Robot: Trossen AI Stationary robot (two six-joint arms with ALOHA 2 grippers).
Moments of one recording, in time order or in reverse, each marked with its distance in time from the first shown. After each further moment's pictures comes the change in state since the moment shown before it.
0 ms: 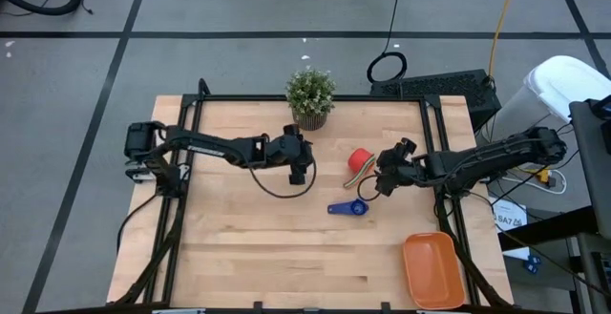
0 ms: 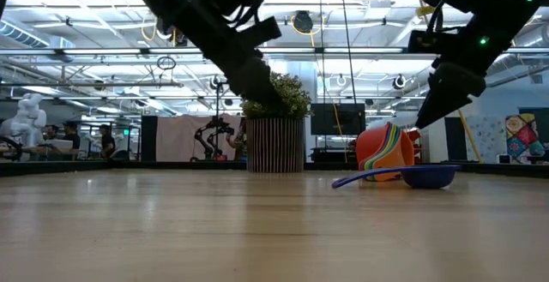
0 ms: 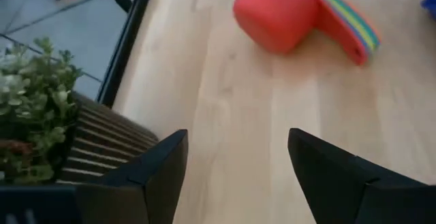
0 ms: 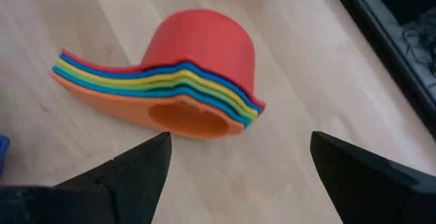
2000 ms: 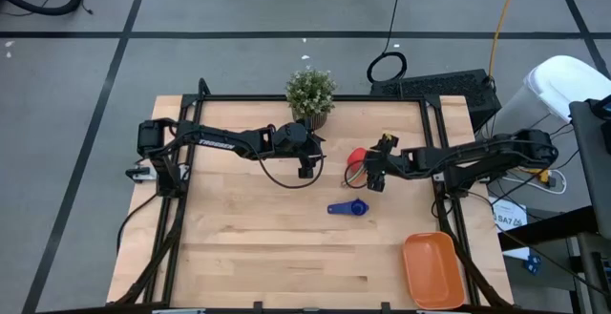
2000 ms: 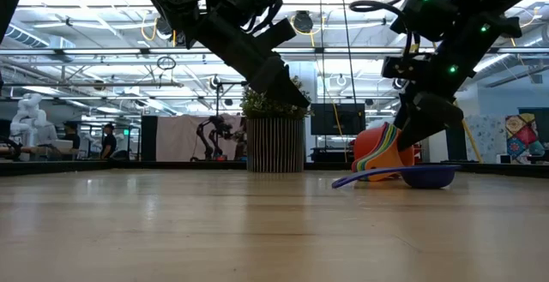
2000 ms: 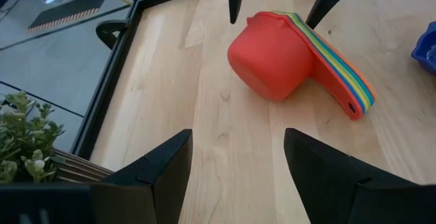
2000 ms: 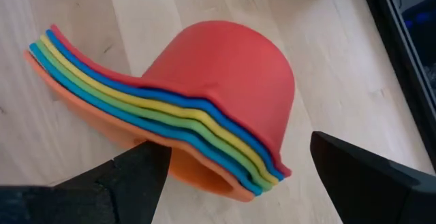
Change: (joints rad) left arm 0.080 0.089 0.076 0.107 0.191 0.050; right arm -0.175 0.158 -0.037 0.308 -0.142 -0.394
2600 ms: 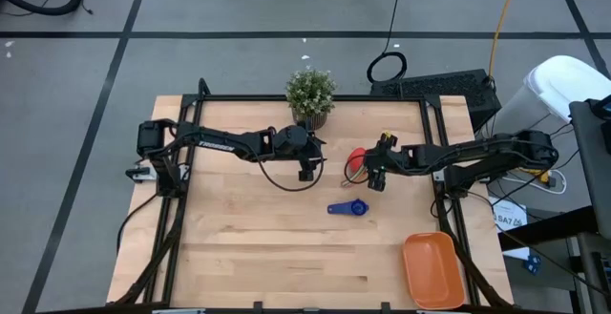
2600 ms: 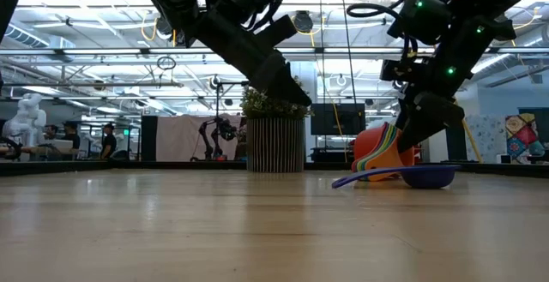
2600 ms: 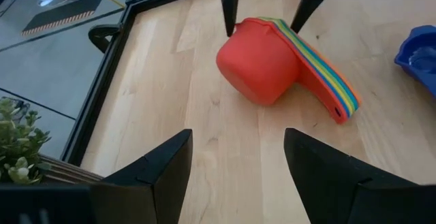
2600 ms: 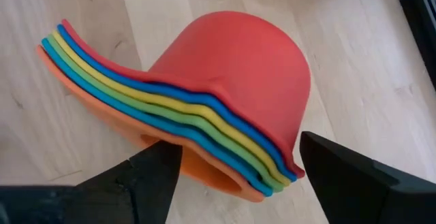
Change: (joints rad) left arm -0.021 0.000 -0.001 0.003 0.000 -0.011; right arm -0.053 0.001 0.000 0.001 -0.098 -0.023
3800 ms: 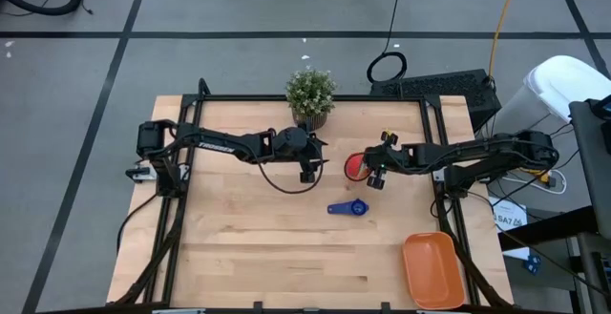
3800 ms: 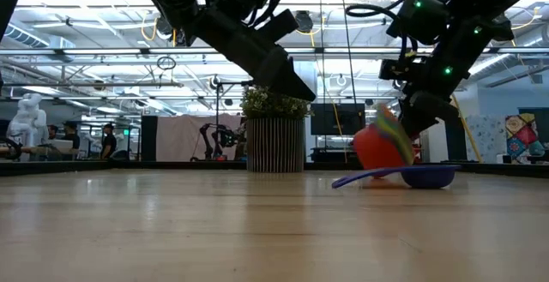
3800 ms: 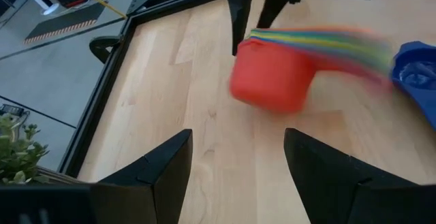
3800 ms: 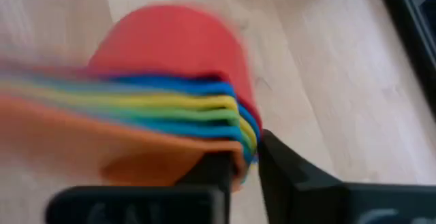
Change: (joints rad) left arm -0.015 0.000 0.000 0.032 -0.004 -0.008; right arm -0.016 -0.001 0.001 0.005 0.009 0.004
